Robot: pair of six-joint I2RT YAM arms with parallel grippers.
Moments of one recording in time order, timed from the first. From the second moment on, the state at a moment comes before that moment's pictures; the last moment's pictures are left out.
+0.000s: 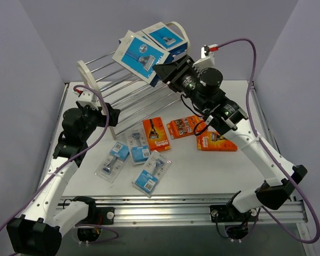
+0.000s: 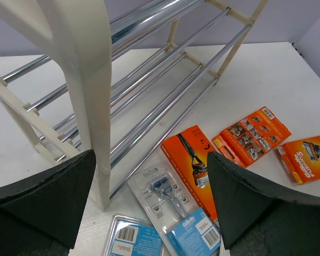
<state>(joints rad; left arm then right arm) -0.20 0.98 0.88 -0.03 0.15 -0.21 0.73 1.42 1.67 -0.17 0.14 0.94</state>
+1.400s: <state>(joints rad) -0.37 0.89 0.88 -0.12 -0.25 -0.19 0.87 1.98 2.00 0.07 0.45 0.97</state>
